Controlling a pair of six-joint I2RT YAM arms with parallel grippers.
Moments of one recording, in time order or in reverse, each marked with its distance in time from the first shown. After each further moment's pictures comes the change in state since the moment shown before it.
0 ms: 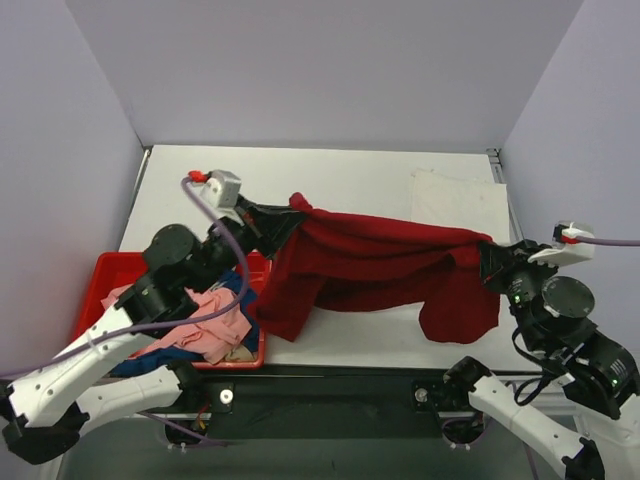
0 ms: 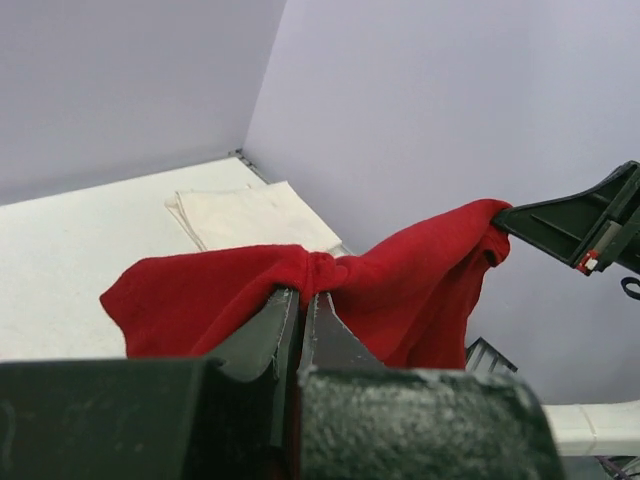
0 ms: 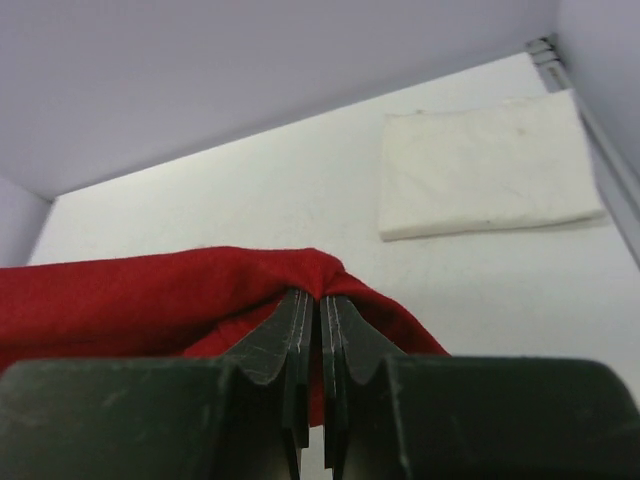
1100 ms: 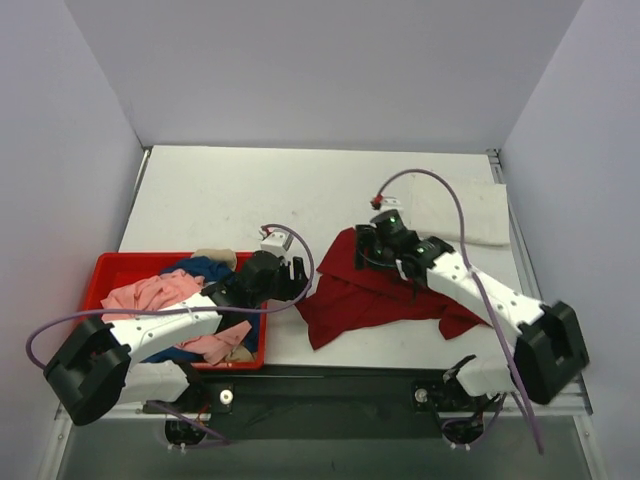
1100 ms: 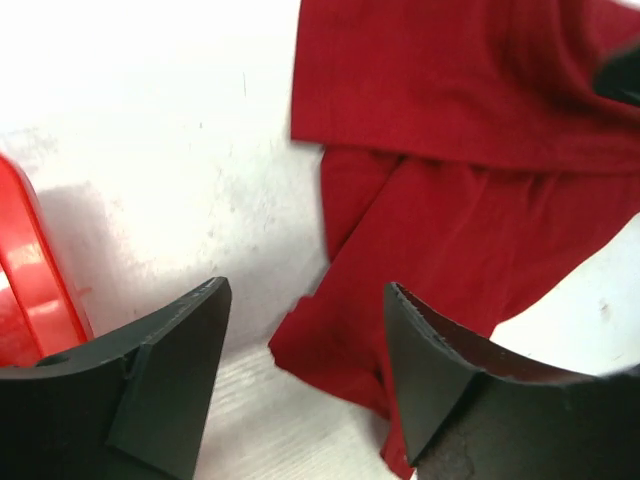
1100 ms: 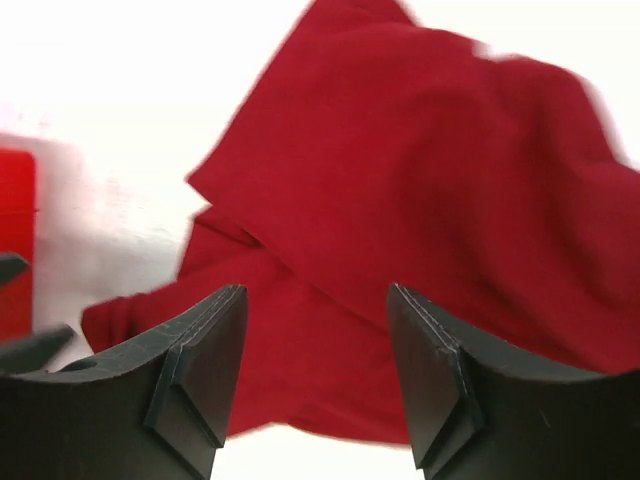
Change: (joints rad) left arm 0.094 0.348 -0.482 0.082 -0.082 -0.140; right arm -0.037 0.768 -0.285 0.378 -0.395 0.014
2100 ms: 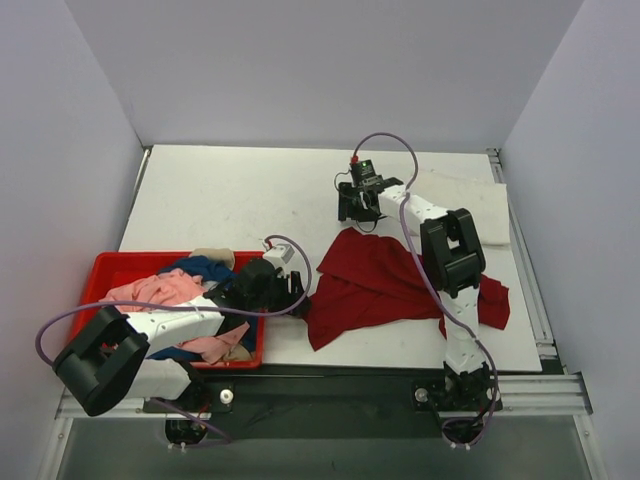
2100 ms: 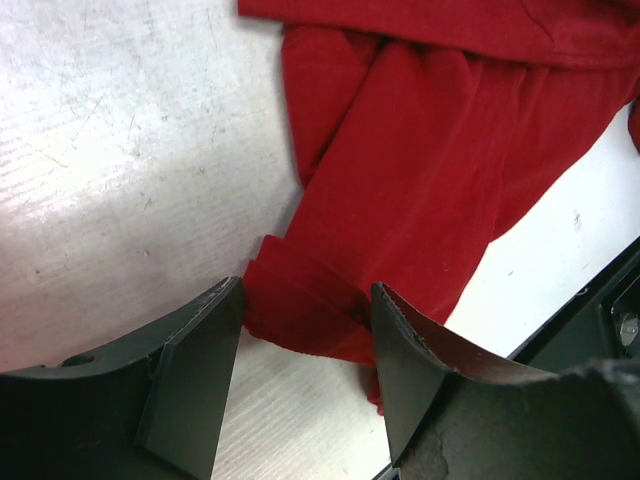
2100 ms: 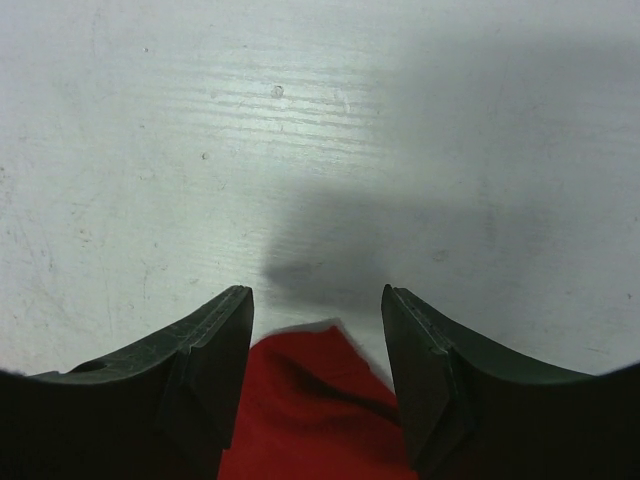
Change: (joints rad) left arm 0.064 0.066 -0.120 0.108 0.279 -0.048; right arm -0.177 0.906 0.746 0.023 -0.137 -0.122
